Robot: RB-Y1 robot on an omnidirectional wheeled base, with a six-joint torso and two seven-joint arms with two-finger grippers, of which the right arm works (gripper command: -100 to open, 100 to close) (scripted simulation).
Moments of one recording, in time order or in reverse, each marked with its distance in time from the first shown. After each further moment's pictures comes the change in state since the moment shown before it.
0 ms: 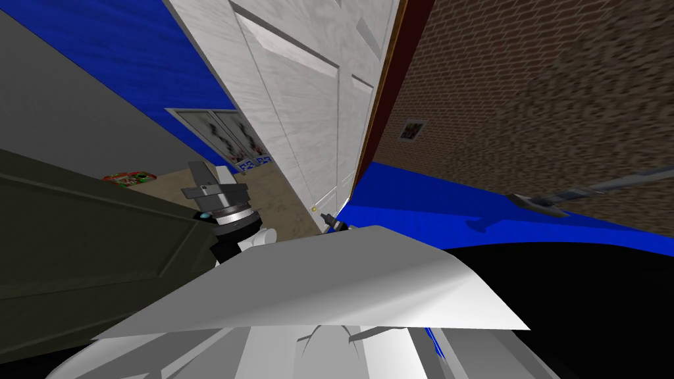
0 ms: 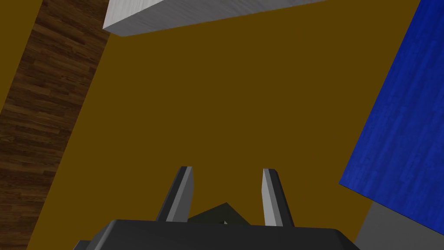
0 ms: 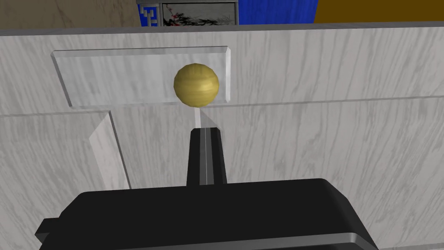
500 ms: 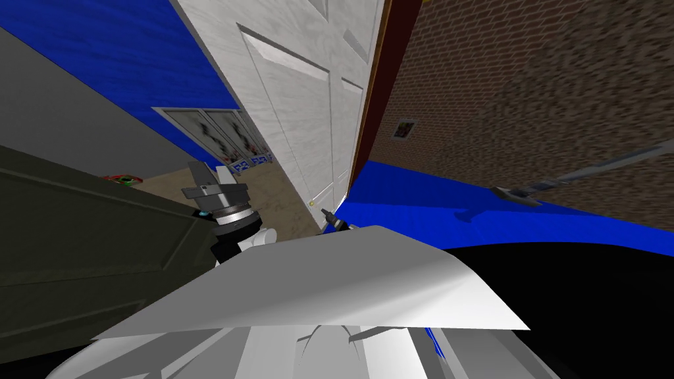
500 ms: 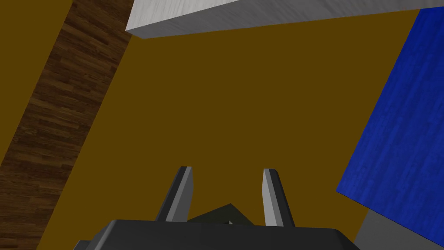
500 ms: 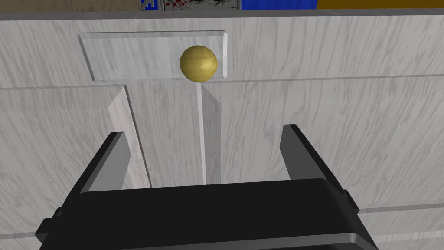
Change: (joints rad) arm 0.001 0.007 -0.043 -0.001 -0.011 0.019 0.013
